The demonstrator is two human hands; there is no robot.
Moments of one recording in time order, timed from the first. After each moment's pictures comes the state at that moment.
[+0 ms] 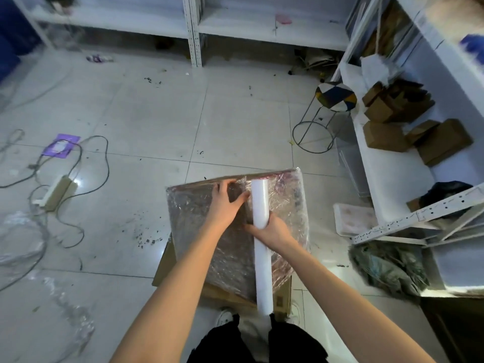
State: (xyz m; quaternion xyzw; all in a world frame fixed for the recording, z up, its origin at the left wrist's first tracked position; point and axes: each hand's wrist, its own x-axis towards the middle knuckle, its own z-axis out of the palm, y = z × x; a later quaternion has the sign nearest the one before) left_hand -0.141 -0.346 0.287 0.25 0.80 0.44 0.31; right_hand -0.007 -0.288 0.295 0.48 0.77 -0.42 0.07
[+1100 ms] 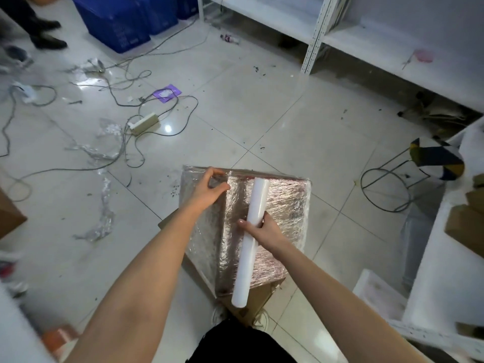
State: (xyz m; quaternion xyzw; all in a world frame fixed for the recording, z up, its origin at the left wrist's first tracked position) left_hand -0.102 -0.368 0.292 0.01 0.81 0.54 0.23; right_hand 0.015 -0.219 0.281 0.23 0.78 -0.55 0.17
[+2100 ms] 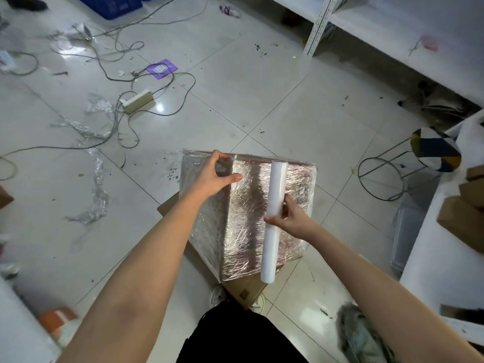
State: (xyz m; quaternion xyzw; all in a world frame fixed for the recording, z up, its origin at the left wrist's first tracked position) left_hand -0.117 -0.390 0.276 0.07 0.82 0.53 0.21; right_hand 0.013 -0.180 0.272 0.15 0.83 -0.49 0.22
